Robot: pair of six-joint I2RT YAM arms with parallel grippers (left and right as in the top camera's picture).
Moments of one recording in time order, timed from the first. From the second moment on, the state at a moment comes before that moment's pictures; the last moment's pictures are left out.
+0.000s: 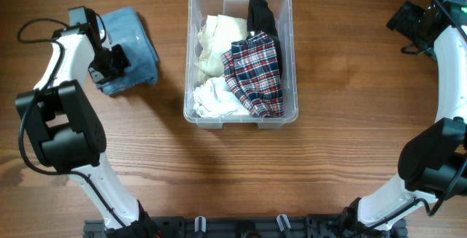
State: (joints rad) left arm 0.23 2.11 1.55 -0.87 0.11 -0.22; right arm -0.29 1.87 1.72 -0.90 0.13 0.36
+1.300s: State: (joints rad) left arm 0.49 2.17 1.51 -0.56 0.57 -0.25; right arm -0.29 1.87 1.72 -0.90 0.13 0.36
